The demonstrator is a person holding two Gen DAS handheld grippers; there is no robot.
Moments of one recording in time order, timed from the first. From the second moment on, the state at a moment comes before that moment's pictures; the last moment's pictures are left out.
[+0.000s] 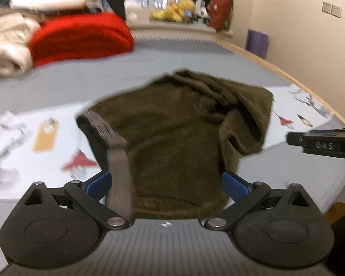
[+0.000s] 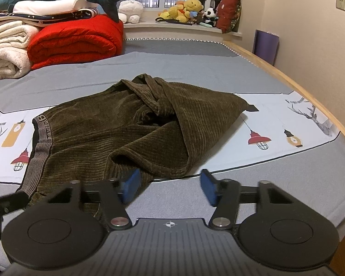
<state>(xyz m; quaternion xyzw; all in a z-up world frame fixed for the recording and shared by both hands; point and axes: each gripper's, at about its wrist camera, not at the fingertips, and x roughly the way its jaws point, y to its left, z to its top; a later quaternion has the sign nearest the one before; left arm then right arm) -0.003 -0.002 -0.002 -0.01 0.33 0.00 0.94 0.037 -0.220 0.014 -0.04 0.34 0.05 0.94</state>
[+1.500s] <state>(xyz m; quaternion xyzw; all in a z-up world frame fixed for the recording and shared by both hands) 0.168 0.120 -0.094 -0.16 0.56 -0.02 0.82 0.073 -0.219 0.013 0.05 0.39 0.09 0.92</state>
